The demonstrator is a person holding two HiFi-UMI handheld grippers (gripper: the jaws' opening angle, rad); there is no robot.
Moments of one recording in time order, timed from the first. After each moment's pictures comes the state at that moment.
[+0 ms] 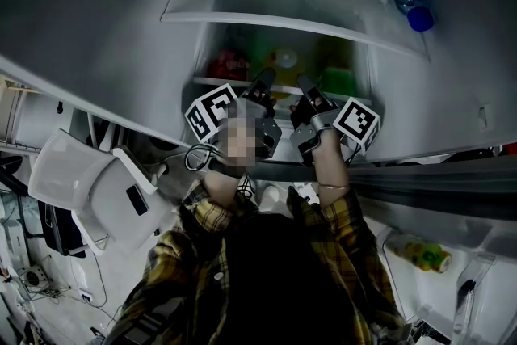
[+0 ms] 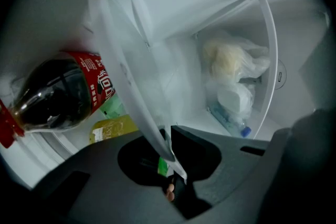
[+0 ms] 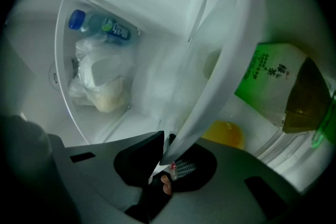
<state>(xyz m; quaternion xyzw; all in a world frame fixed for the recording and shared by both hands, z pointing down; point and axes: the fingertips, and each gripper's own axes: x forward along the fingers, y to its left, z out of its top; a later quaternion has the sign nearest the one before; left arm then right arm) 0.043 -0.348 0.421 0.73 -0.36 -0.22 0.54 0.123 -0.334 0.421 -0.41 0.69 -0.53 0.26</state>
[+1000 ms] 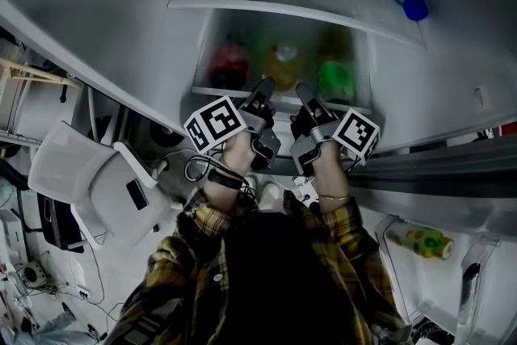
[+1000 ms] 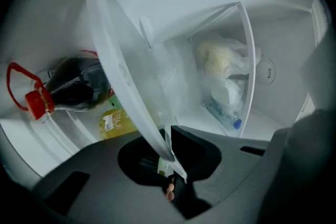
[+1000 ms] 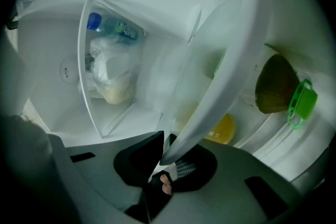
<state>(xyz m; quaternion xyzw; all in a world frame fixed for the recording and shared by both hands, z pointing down) 0.039 -0.300 0.422 0.73 -0.37 -0.22 0.54 0.118 -0.287 0.423 -0.41 0.70 -0.53 0.24</state>
